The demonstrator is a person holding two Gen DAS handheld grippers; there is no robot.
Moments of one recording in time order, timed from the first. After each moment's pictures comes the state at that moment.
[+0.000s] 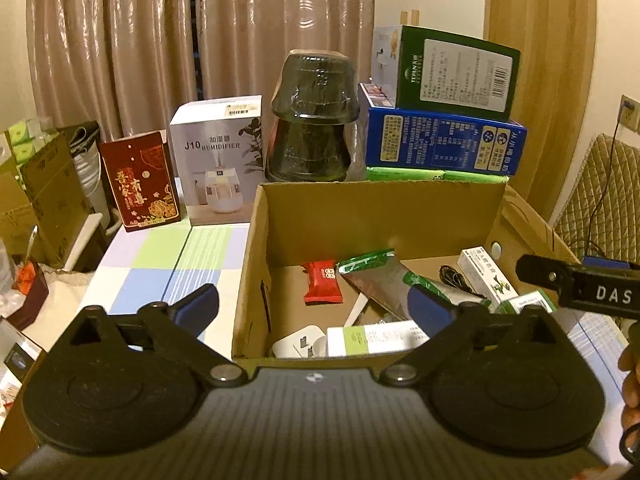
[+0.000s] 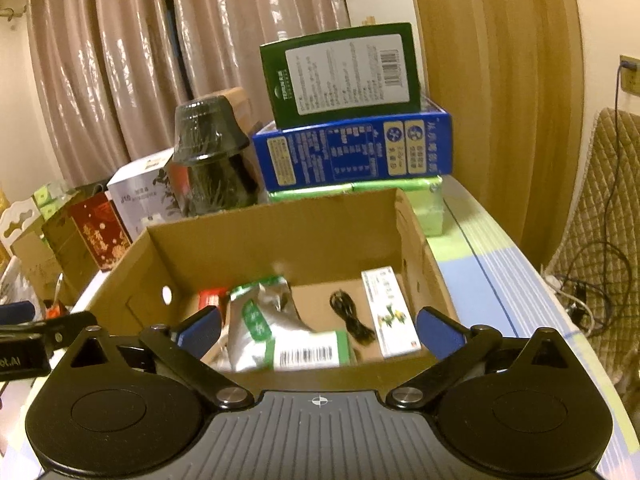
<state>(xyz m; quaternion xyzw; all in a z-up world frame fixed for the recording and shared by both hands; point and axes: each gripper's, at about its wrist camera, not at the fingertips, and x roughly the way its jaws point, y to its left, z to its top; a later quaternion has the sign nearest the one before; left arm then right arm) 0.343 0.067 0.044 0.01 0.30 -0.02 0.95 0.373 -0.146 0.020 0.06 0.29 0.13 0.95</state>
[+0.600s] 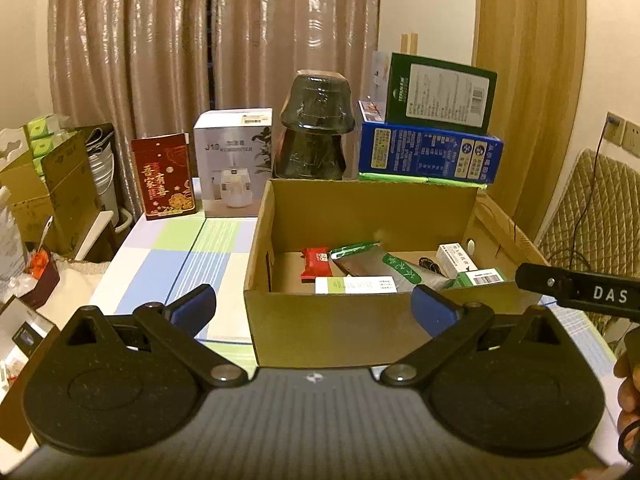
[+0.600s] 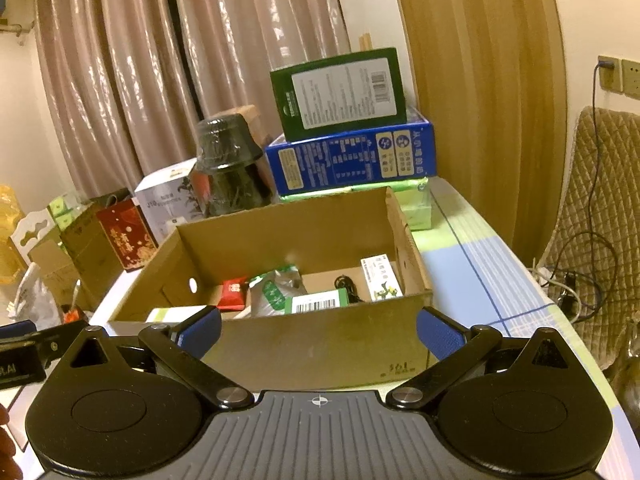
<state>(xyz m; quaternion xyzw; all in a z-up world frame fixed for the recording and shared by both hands) 0.259 0.067 0.060 -0.02 0.27 -0.01 0.96 0.298 -0.161 0.043 0.08 0.27 0.13 0.95</state>
